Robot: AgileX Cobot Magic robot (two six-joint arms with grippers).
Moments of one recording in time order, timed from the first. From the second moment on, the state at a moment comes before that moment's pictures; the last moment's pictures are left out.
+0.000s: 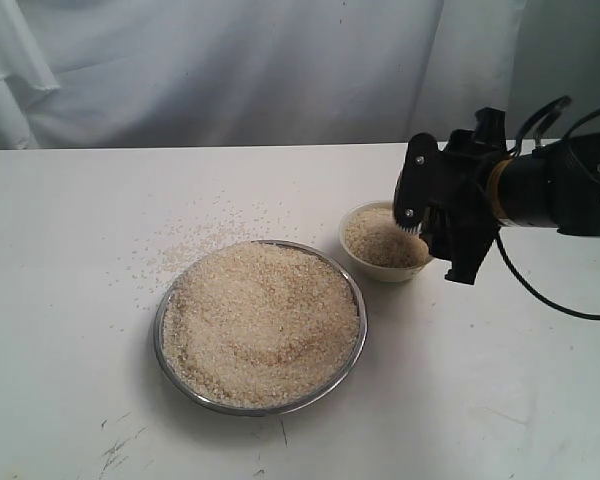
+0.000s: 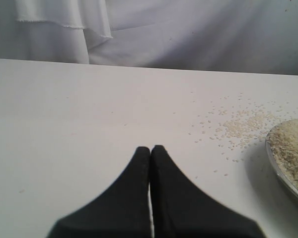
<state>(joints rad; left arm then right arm) 0.03 0.00 0.00 -0.01 0.33 -0.02 0.47 1.72 -0.94 -1.44 0.08 0.31</state>
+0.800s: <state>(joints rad) 0.03 0.00 0.00 -0.01 0.33 -0.02 0.51 1.76 -0.97 -1.47 0.18 0.23</state>
